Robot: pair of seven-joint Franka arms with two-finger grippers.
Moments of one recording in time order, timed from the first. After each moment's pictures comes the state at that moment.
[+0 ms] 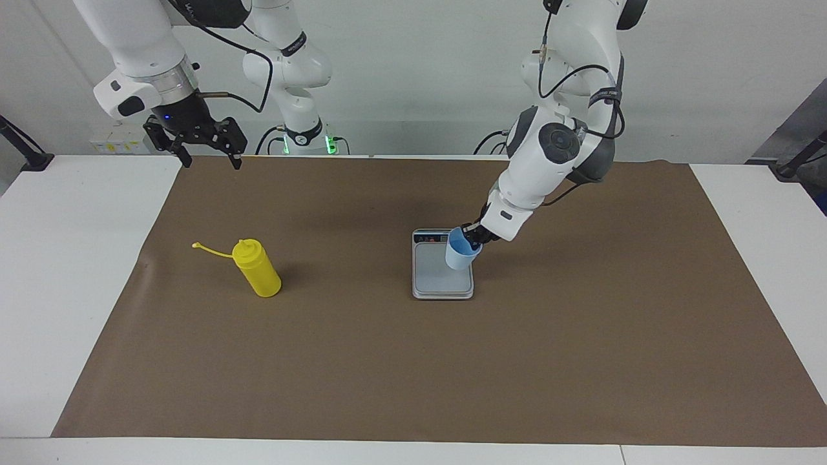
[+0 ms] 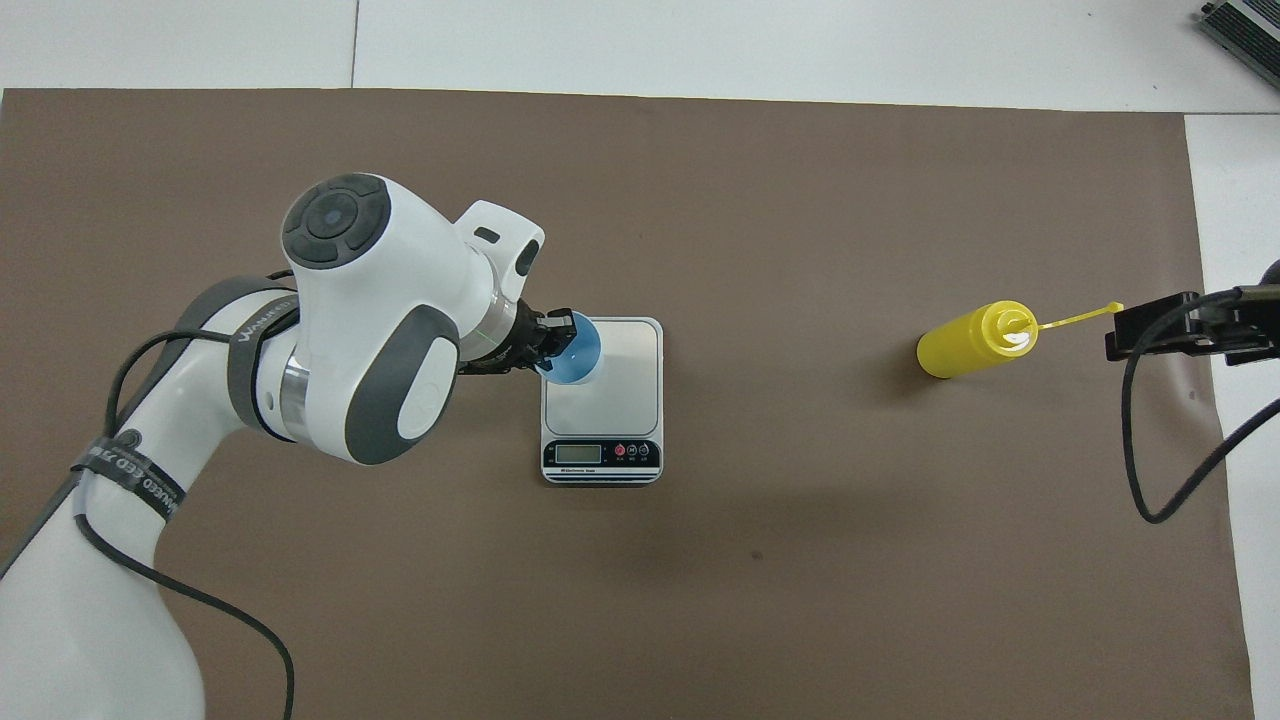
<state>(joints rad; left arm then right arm) -0.40 0.28 -0.12 -1.74 -0.25 2.02 -0.61 -0.04 -0.02 0.02 -1.55 0.00 1.50 0.04</state>
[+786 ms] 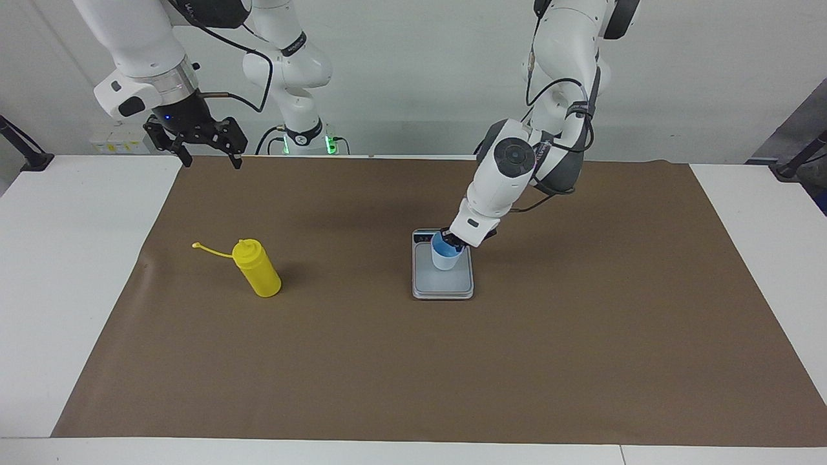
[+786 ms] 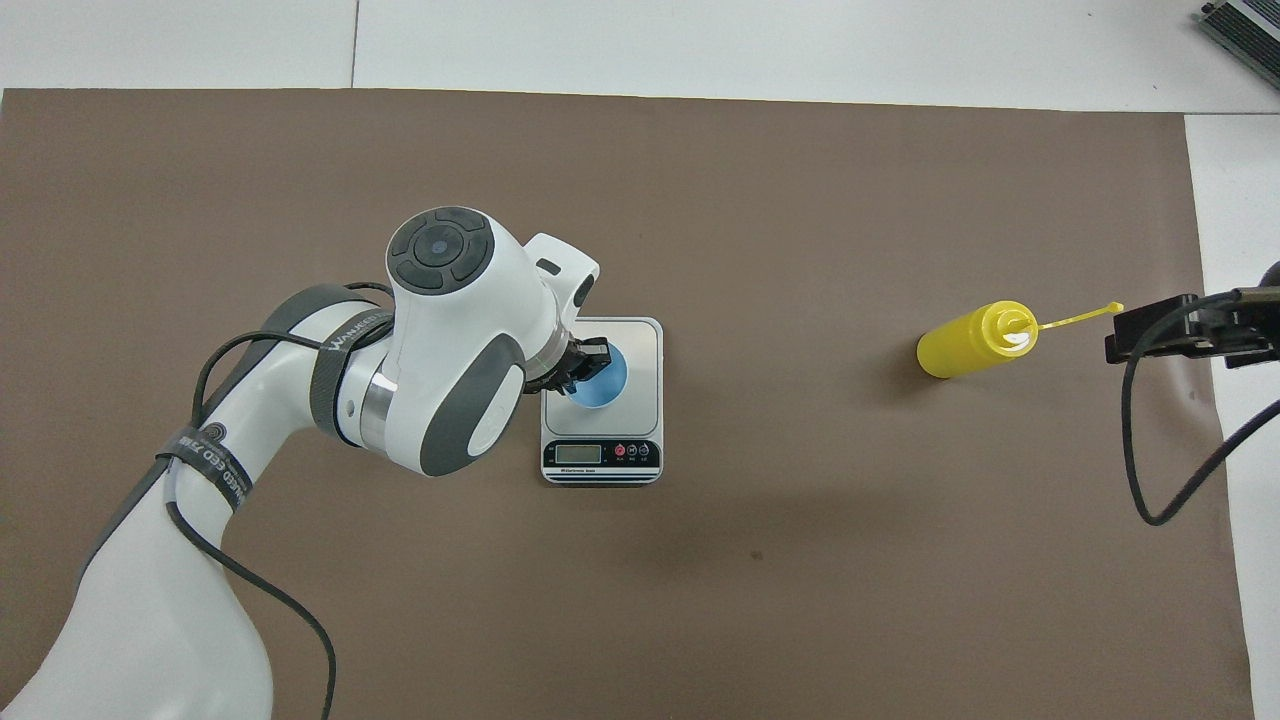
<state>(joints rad) -0.46 0.33 -0.11 -1.73 -0.18 2.02 -0.64 -0.04 -0.02 0.02 -1.55 0.00 1.48 0.04</state>
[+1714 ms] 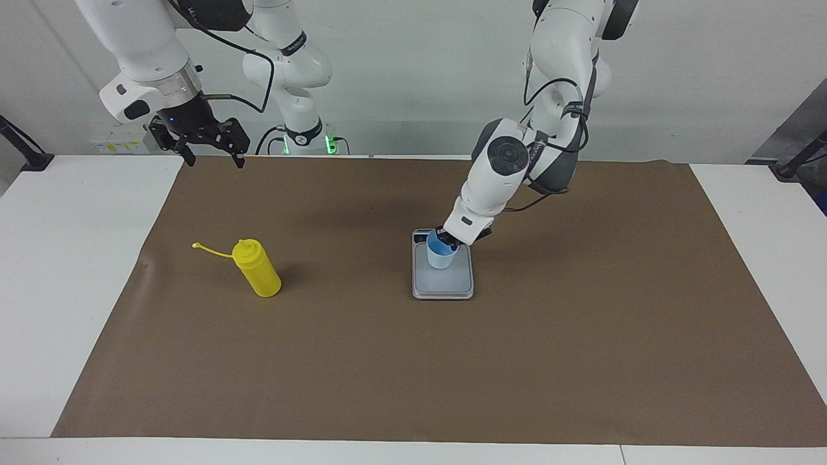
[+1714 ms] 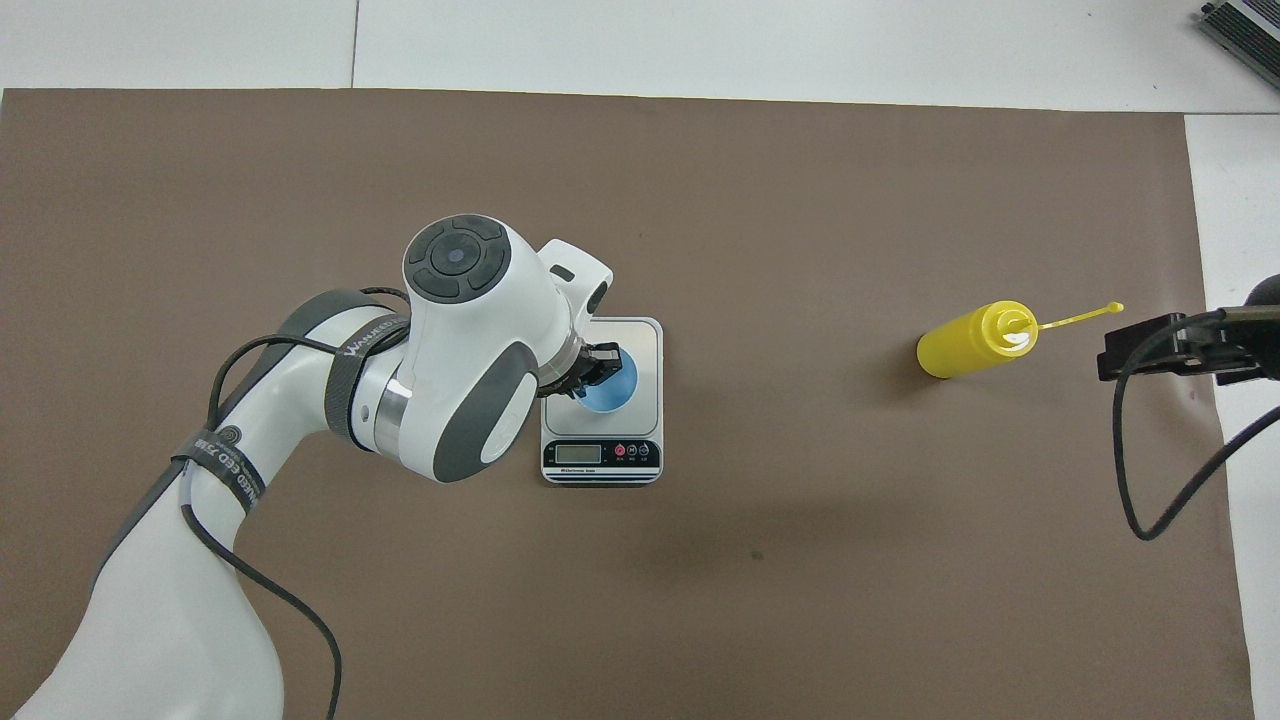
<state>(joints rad) -0.48 0.33 -0.12 -1.73 -0.18 2.03 -0.64 -0.04 -0.04 0.02 -1.60 0.00 1.49 0.04</state>
